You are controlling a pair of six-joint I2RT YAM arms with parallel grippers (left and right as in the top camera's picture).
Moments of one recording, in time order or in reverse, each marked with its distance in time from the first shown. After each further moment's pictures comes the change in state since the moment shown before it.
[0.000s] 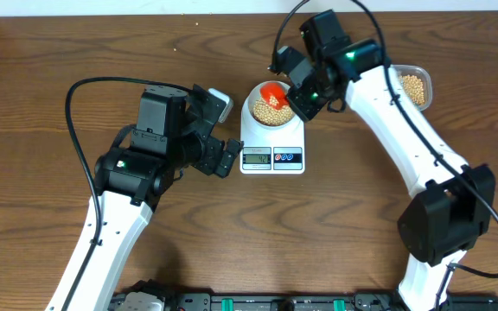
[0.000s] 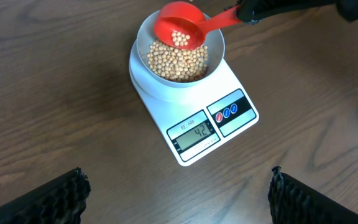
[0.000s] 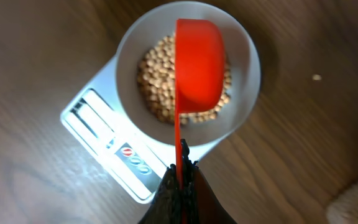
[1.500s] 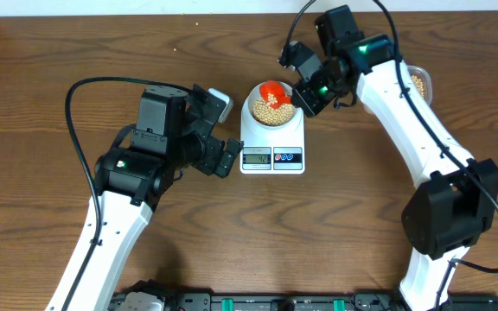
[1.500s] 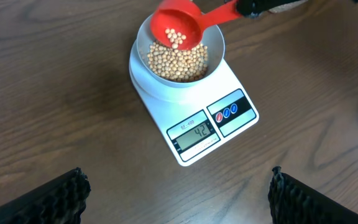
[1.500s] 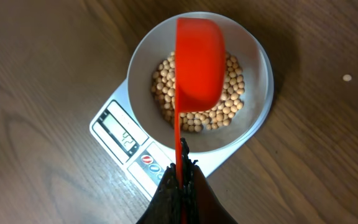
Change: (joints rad) left arm 0.000 0.000 0.000 0.000 0.000 0.000; right arm -0.092 0.020 0.000 0.011 -0.213 0.024
